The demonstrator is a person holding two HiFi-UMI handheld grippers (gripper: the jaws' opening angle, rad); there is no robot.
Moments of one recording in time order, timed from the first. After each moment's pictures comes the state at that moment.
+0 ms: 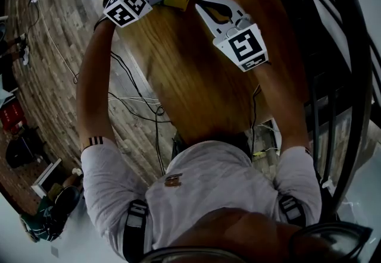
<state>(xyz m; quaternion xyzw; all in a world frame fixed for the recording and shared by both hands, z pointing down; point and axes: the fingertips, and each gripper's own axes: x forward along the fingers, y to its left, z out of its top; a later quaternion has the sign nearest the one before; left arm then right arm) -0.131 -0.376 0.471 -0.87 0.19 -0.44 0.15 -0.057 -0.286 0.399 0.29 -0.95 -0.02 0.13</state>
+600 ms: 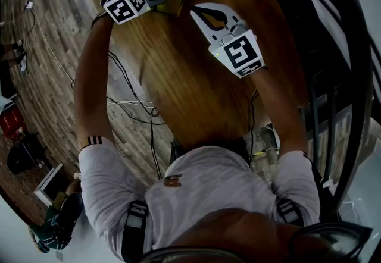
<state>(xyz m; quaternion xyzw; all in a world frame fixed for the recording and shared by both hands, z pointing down) -0.130 -0.375 0.494 -0.86 0.13 -0.48 0.13 -0.061 -0.275 0.399 0.29 -0.95 -0.02 0.14</state>
